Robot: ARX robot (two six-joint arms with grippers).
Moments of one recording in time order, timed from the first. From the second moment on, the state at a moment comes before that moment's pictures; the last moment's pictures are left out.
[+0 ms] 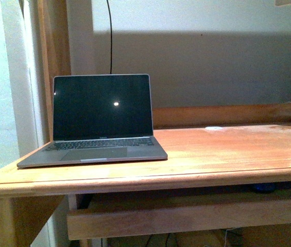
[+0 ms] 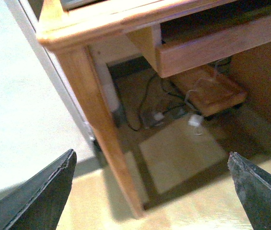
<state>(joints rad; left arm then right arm) 0.04 0.83 0.15 0.43 0.31 0.30 0.00 0.00 0.02 0.00 0.00 0.00</state>
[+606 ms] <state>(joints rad) -0.14 1.95 0.56 1.21 0.36 1.37 0.00 0.00 0.02 0.00 0.00 0.00</state>
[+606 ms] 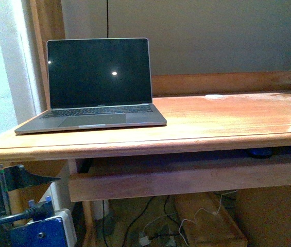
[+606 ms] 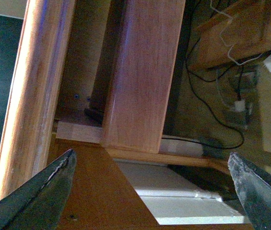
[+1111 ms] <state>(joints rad) -0.13 2.23 0.87 1.22 0.45 1.50 0.00 0.00 0.02 0.00 0.00 0.00</state>
